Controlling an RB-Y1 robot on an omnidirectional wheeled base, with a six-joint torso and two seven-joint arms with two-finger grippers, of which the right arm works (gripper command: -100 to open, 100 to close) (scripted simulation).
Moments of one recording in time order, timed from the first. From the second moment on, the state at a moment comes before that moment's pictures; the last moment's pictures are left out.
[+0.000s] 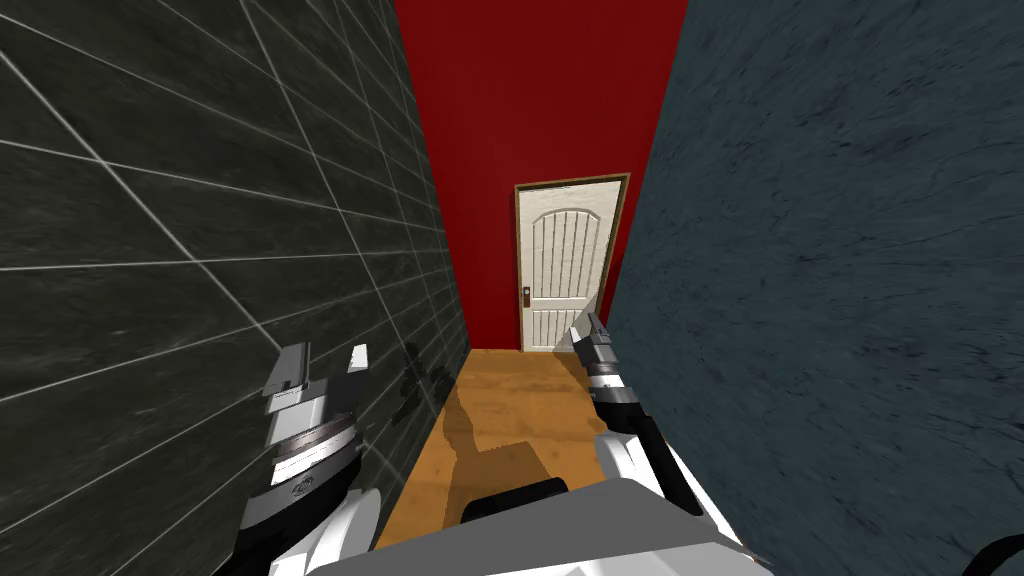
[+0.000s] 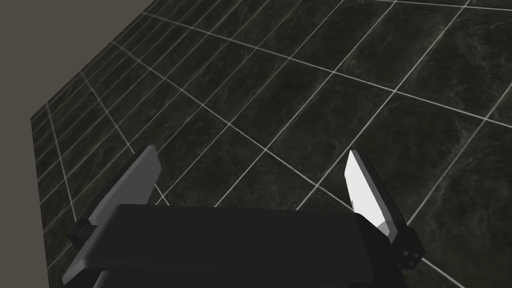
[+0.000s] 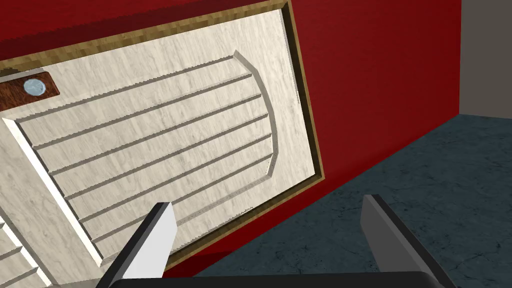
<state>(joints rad) 0.52 -0.01 0.06 -2.22 -0.10 -0.37 -0.08</state>
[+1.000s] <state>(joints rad) 0.40 -0.05 0.00 -2.01 -0.24 -0.37 -0.25</state>
